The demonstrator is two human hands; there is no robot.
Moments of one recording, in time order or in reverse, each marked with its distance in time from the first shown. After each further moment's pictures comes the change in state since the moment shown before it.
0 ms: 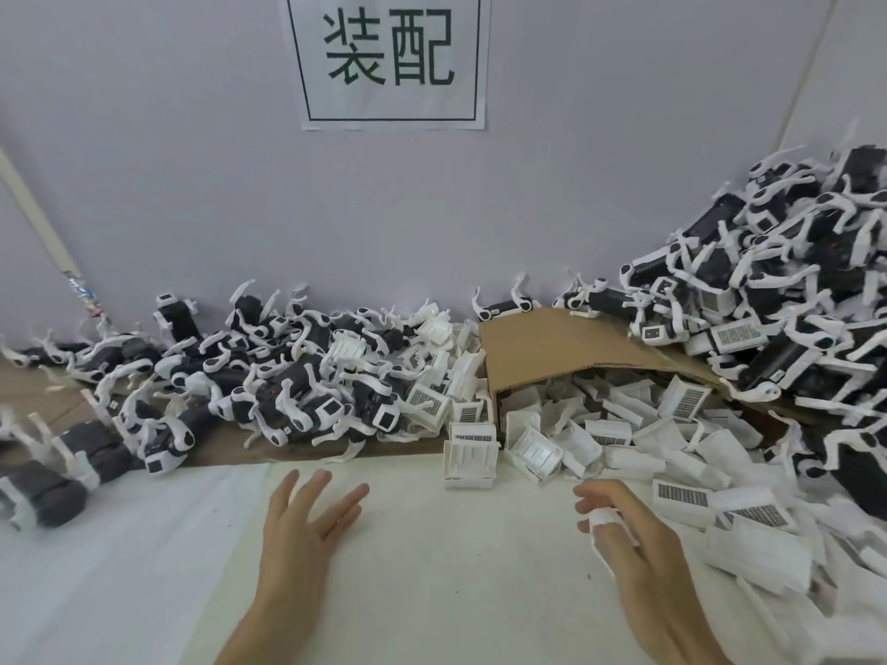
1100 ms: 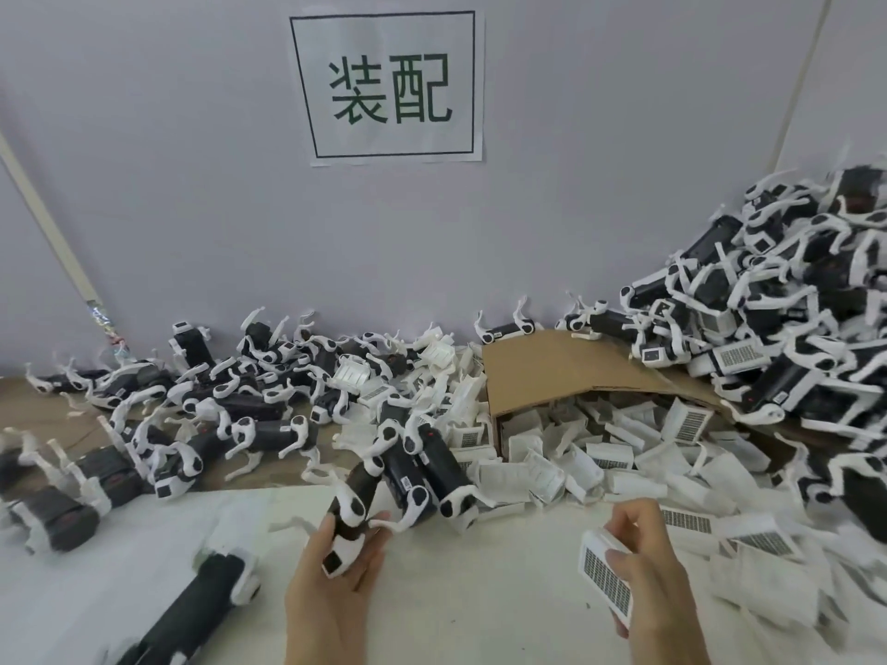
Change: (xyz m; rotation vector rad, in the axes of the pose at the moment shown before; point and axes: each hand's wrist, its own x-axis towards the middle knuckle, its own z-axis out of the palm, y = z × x) left_hand -0.042 -0.005 0.032 -0.250 0.048 -0.150; right_hand -0.009 -0.033 -0.004 0.175 0.074 0.068
